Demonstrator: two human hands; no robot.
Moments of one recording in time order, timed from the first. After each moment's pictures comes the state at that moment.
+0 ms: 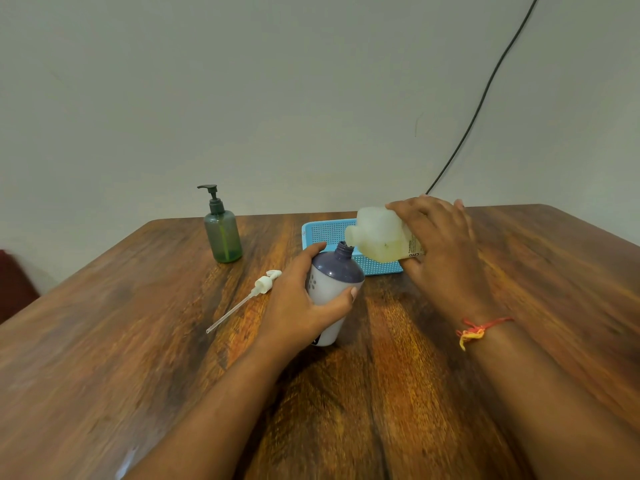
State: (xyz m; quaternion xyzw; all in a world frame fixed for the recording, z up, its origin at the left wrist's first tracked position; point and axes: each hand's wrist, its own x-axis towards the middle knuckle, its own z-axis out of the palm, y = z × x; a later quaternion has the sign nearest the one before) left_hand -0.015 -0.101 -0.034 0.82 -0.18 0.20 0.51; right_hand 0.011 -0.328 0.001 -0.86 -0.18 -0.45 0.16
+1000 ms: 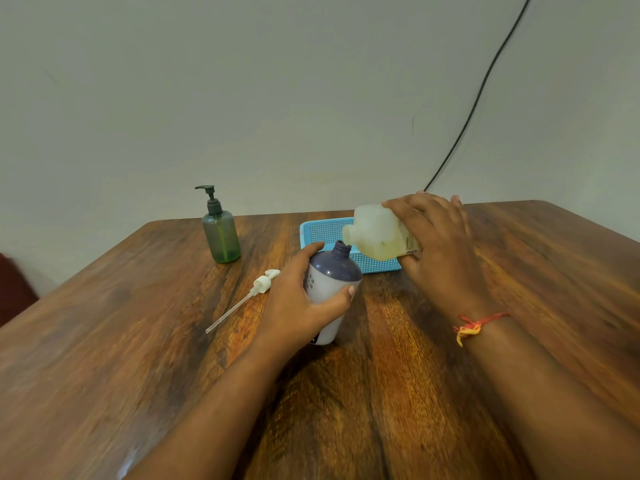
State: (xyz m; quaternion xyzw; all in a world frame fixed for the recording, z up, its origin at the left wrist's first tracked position) left_hand -0.018 -0.102 -0.033 0.82 -0.18 0.20 0.51; right_hand 0.011 -0.331 0.002 -0.86 -0.18 -0.45 0.15
